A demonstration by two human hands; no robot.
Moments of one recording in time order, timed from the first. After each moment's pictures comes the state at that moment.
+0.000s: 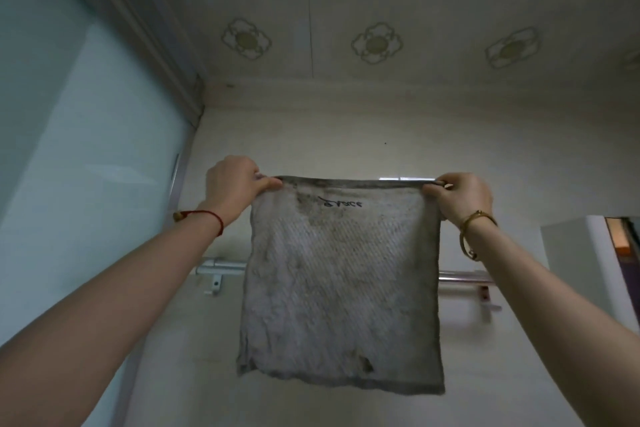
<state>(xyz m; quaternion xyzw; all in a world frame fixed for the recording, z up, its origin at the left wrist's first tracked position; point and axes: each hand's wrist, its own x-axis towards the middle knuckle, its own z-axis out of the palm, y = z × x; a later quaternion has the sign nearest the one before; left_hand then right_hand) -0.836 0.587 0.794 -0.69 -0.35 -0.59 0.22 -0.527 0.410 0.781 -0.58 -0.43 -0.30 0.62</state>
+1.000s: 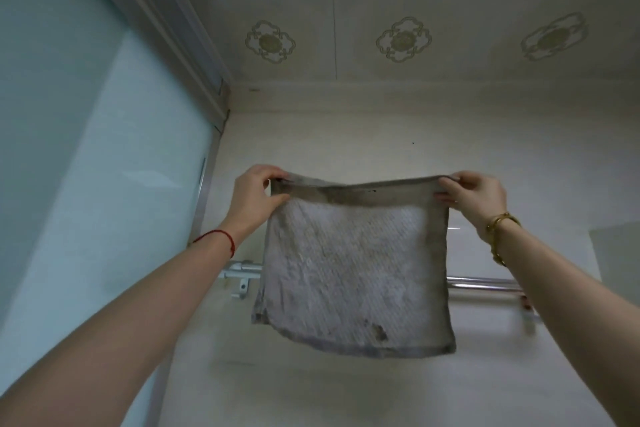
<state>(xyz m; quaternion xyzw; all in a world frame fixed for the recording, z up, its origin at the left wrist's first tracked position) -0.840 0.629 0.776 -0.69 -0.14 -0.70 0.08 -0.533 0.448 0.790 -0.41 -0.51 -0.12 0.74</state>
